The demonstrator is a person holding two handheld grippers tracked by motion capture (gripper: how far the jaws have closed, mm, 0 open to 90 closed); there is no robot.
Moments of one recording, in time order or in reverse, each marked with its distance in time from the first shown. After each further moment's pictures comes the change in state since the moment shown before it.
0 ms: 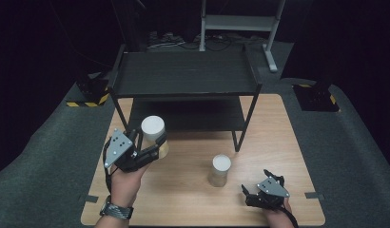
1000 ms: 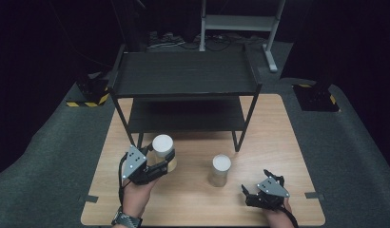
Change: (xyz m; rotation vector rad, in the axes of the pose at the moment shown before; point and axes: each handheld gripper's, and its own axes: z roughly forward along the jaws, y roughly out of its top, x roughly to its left) left arm -0.011 -0.056 0.006 0.090 -0.018 -0.032; right arm 0.000 0.000 0.000 0.000 0.002 0.000
